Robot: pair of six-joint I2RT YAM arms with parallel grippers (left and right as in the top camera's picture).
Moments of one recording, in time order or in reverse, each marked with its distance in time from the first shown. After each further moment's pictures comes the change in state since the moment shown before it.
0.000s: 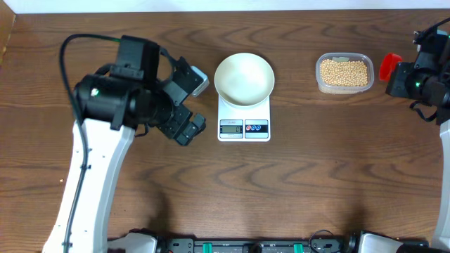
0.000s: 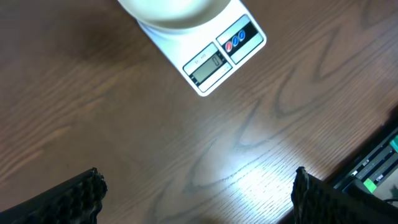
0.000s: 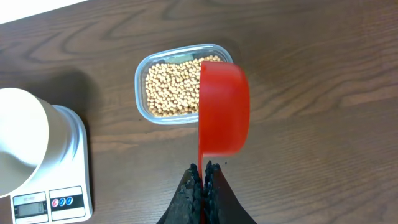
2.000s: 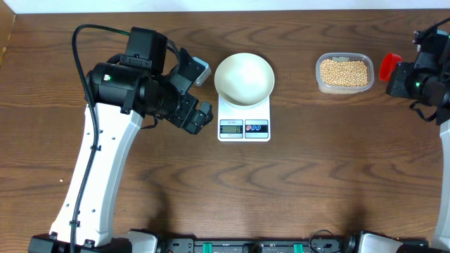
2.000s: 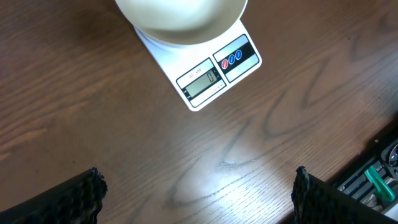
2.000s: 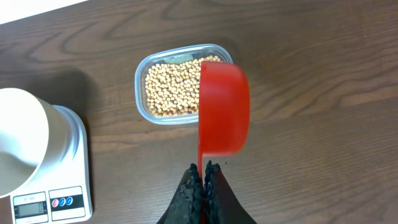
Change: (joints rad) left arm 0.000 0.058 0.000 0.059 0.047 -0.137; right arm 0.000 0.000 0.000 0.000 0.000 0.000
